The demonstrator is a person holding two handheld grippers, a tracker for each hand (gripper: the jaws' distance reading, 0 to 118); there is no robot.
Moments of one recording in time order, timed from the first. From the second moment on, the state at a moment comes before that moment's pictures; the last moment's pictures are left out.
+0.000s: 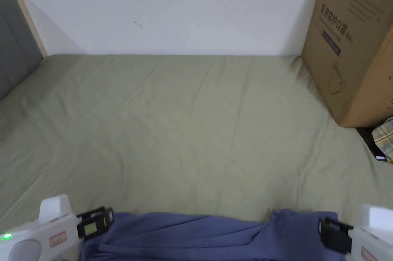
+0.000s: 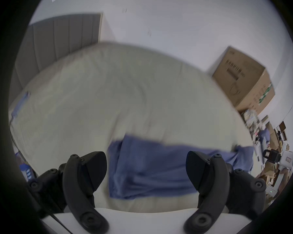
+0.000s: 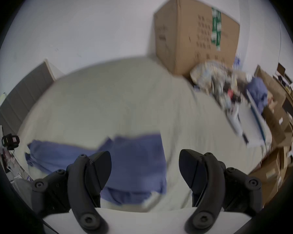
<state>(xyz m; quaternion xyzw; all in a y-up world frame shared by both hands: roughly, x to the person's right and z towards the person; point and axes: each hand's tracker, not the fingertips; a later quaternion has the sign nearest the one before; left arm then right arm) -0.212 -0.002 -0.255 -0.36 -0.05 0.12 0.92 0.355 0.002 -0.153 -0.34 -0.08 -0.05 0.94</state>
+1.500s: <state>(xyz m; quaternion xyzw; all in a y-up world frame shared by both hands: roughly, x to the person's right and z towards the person) -0.283 -0.013 -0.291 -0.41 -0.15 0.25 0.86 0.232 0.112 -0.193 -0.11 -0.05 0.06 0.99</state>
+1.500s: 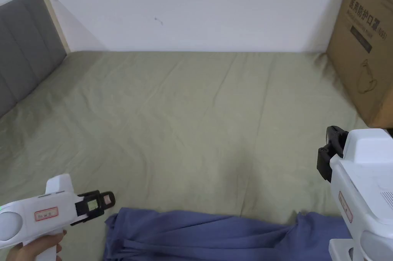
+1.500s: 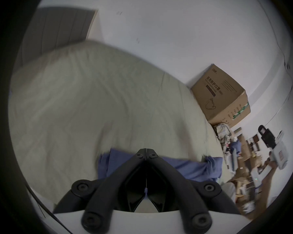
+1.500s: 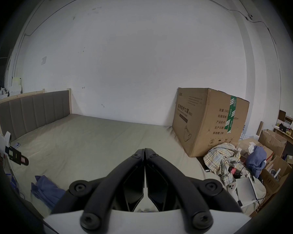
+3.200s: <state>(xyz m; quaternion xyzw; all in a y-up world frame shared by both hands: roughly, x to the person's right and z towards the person) -0.293 -0.011 -0.294 -0.49 -0.05 0.12 0.86 0.254 0.110 -0.187 -0.13 -0.06 0.06 0.99</state>
